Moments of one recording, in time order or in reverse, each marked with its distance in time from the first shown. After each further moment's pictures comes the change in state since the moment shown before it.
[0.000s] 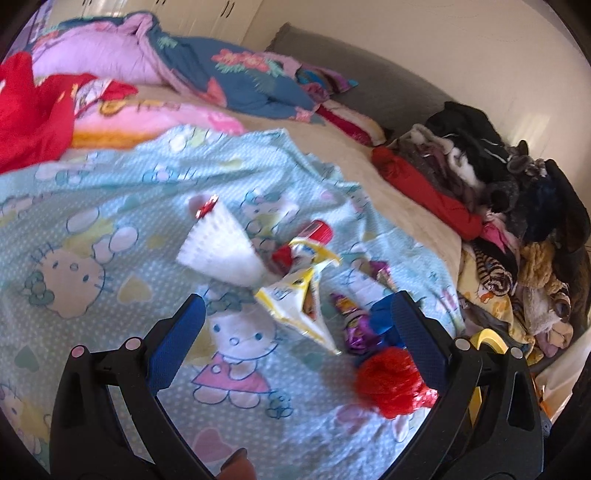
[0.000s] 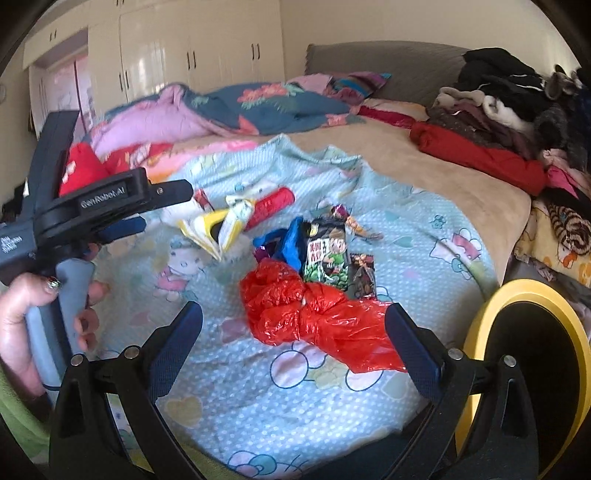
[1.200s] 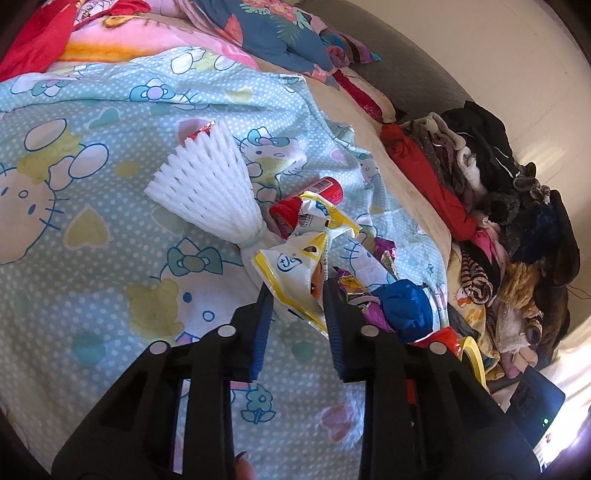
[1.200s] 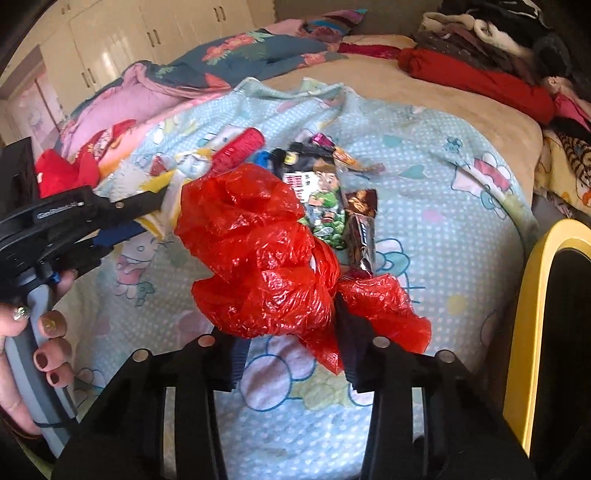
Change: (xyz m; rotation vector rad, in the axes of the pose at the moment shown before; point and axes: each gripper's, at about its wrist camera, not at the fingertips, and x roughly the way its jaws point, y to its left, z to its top) left arm 0.046 0.019 -0.006 -0.179 0.155 -0.090; right arm 0.055 -0.028 -0.005 0.161 0.172 0.059
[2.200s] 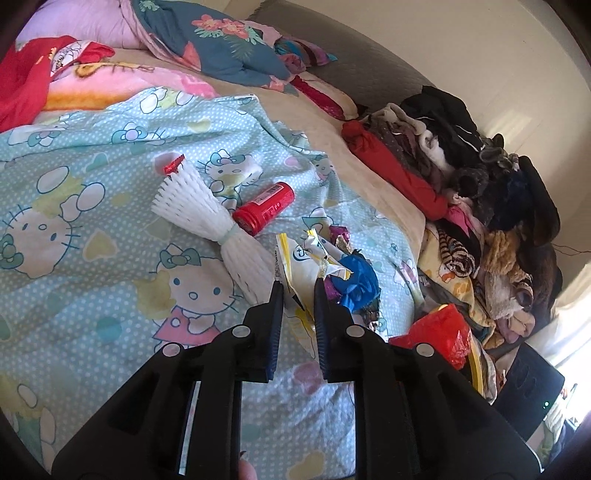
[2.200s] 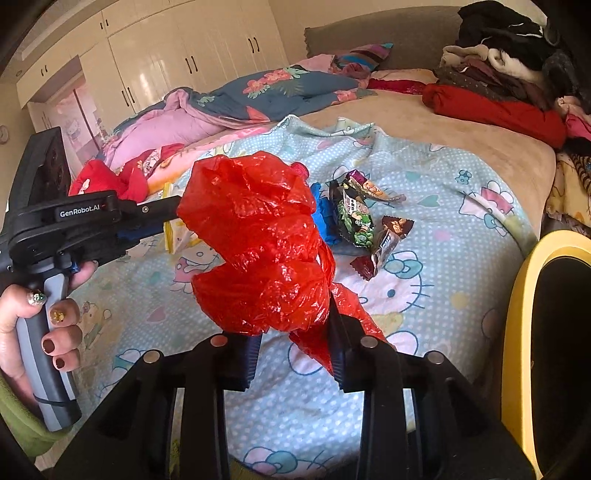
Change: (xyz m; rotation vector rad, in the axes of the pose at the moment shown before) left arm -0.051 -0.032 -0.018 0.157 -0.025 -0.058; right arm -0.047 0.008 -0.019 -0.033 -0.133 0.112
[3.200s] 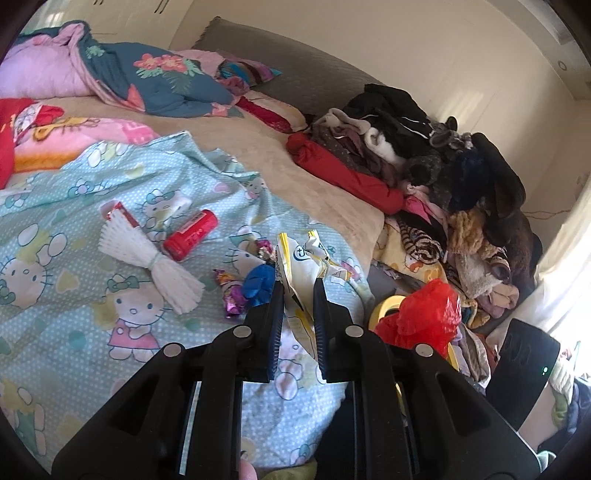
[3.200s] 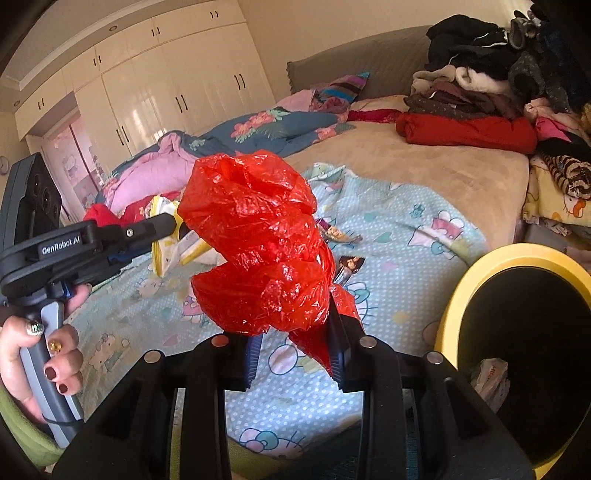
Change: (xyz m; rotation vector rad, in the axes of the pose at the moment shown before) left arm -0.035 -0.081 -0.008 0.162 -0.062 -0.092; right arm -0.075 -0.028 0.011 0.073 -0.138 -0.018
